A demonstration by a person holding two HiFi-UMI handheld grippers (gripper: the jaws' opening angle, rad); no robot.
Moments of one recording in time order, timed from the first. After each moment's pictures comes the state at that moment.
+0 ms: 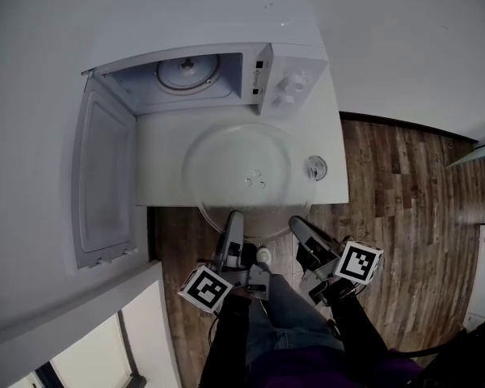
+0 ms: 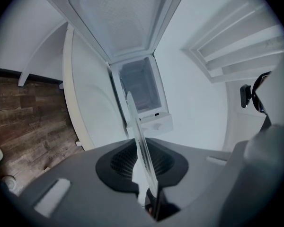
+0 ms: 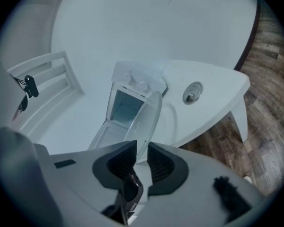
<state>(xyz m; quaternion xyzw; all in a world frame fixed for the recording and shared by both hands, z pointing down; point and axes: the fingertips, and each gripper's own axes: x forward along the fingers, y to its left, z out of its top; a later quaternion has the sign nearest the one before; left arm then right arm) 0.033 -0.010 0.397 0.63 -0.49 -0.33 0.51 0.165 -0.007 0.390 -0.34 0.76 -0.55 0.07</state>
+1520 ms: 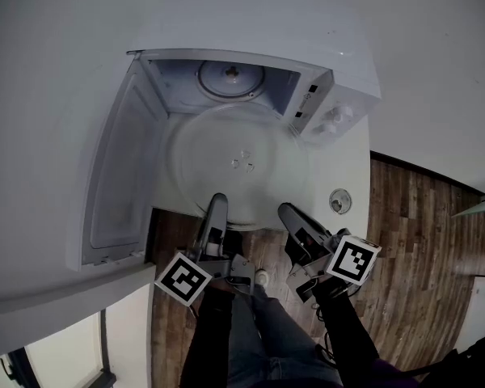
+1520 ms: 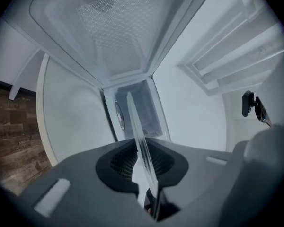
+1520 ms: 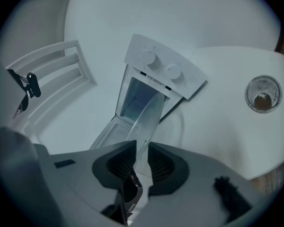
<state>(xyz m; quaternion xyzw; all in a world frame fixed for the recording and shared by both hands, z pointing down) -0.056 -0.064 0.366 0.62 -0.51 -0.40 0.44 0.073 -0.076 0.366 -0.28 0.82 -0.50 0.07</state>
